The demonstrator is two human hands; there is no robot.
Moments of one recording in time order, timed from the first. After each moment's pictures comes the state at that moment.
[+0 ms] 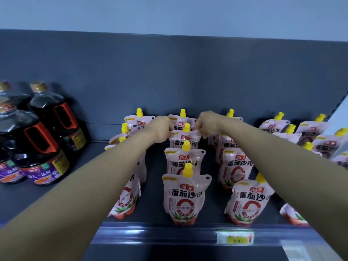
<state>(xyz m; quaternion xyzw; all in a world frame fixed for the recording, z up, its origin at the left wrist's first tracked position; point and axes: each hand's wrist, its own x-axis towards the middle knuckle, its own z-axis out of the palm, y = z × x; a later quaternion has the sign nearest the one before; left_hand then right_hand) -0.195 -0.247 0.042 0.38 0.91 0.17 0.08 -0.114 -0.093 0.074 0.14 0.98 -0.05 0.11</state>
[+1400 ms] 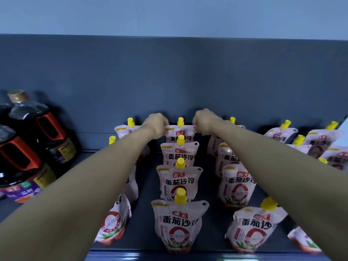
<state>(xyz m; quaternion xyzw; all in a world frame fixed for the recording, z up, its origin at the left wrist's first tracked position) -0.254 -0.204 0.037 0.32 0.92 0.22 0.07 -0.167 -0.049 0.062 0.17 0.98 -0.09 0.03</state>
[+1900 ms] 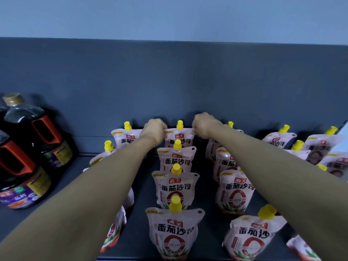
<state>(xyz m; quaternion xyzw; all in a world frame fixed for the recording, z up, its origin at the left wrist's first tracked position) -0.249 -0.193 0.028 0.27 0.94 0.22 0.03 -0.173 -0.040 0.056 0.18 0.98 -0.07 0.02</state>
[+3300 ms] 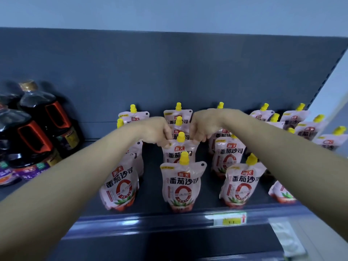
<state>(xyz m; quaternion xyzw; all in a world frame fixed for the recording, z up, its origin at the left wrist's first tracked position) -0.162 -0.278 0.065 0.47 0.85 0.13 0.20 -0.071 -0.124 0.096 0.12 0.96 -0.12 0.21</state>
